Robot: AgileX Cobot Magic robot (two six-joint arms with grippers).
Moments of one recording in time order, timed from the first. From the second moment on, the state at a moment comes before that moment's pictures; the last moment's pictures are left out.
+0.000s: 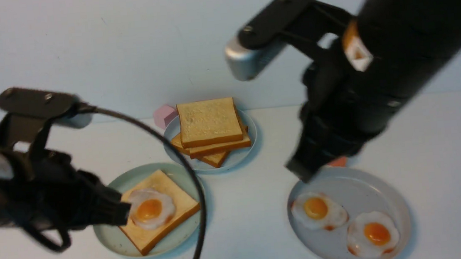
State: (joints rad) right arm 0.82 1.43 -1.50 -0.09 1.25 0.01; left arm -0.38 1.18 -0.92 -0.19 0.69 0.16
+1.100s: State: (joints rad) right arm 0.82 0.87 -1.13 -0.08 1.17 0.18; left arm -0.38 2.24 -2.03 -0.09 0.95 0.89
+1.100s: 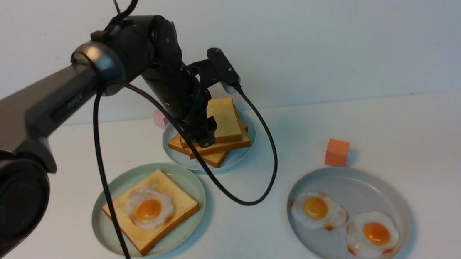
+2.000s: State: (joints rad) right arm 0.82 0.87 -1.13 -0.08 1.17 0.18; left arm -0.38 2.33 -2.03 -0.04 0.84 0.90
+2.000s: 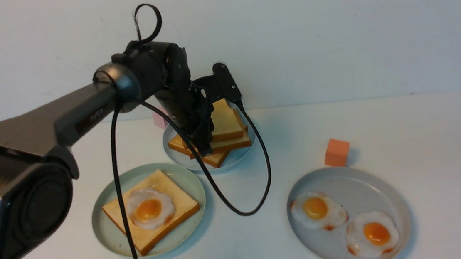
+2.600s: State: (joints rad) right arm 0.82 0.87 -1.13 -0.07 1.14 0.18; left arm -0.39 1.92 -1.89 0.00 1.03 0.52
